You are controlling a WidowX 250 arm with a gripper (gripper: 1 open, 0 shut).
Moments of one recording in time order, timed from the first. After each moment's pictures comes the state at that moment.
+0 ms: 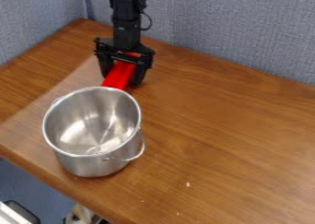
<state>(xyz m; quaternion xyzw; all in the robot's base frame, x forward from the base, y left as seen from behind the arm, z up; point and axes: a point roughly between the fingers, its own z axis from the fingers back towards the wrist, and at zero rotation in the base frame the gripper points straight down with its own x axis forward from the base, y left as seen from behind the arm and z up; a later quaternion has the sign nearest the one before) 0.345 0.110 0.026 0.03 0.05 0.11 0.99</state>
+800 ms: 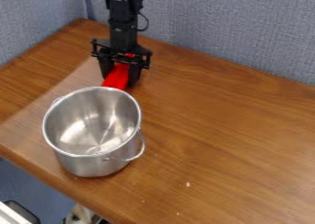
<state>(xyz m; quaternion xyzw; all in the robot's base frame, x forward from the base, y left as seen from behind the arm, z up) 0.339 0.111 0.026 0.02 0.04 0.11 0.99</state>
